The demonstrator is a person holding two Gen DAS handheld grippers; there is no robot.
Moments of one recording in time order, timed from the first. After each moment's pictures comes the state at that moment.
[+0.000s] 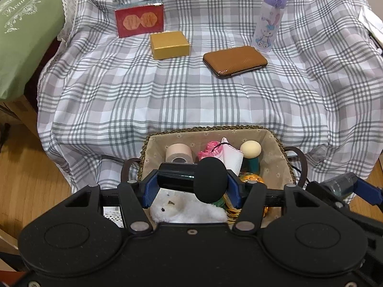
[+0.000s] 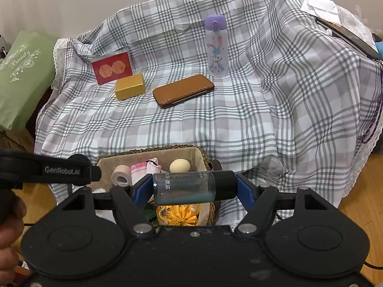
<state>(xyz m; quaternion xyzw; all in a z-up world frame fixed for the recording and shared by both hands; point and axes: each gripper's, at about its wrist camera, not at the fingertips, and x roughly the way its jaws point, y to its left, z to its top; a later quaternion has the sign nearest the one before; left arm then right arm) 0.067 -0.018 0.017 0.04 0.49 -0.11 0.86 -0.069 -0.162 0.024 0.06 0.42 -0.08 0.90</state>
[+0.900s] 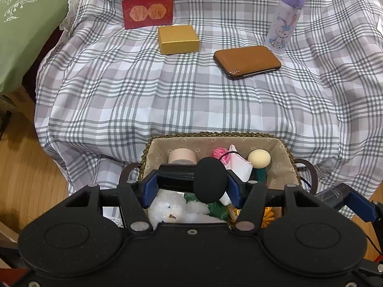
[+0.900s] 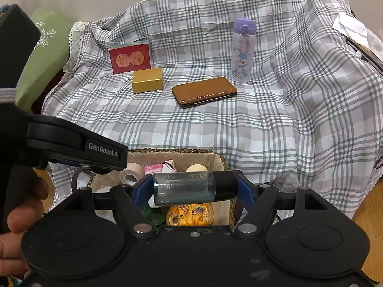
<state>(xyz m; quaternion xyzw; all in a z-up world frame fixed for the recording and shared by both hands) 0.089 -0.015 0.007 0.02 0.51 -0.09 0.86 -0.043 -0.137 0.013 0.01 0.43 -0.04 0.90</state>
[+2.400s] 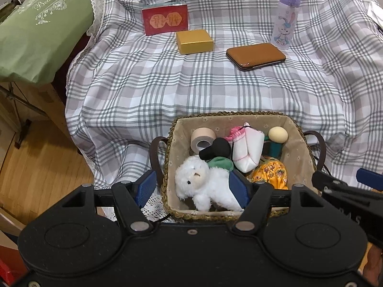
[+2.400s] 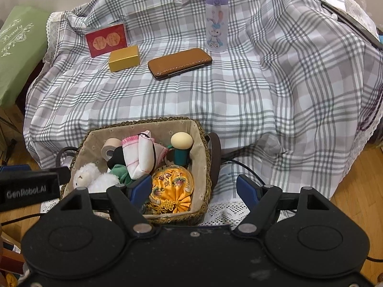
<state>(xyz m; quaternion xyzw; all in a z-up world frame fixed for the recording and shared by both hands) 0.024 0.003 0.014 0.06 0.47 -0.06 0.88 -0.065 -0.158 0.003 0.04 0.48 -0.09 0.87</state>
